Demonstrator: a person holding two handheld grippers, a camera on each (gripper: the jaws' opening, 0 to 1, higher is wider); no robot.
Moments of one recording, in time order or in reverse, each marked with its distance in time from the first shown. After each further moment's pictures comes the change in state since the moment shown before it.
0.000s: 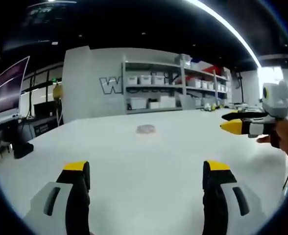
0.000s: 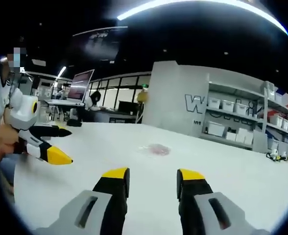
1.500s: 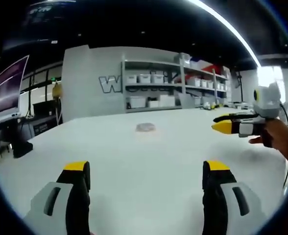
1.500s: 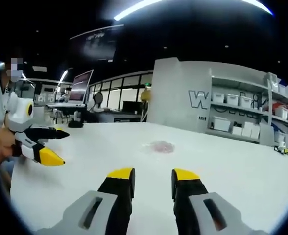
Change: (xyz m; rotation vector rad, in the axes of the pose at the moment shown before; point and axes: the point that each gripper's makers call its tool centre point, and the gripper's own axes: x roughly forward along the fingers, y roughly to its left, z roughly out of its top) left arm 0.000 -0.001 -0.005 0.001 0.011 -0.007; right arm 0.023 -0.005 -0.011 0.061 0.008 0.059
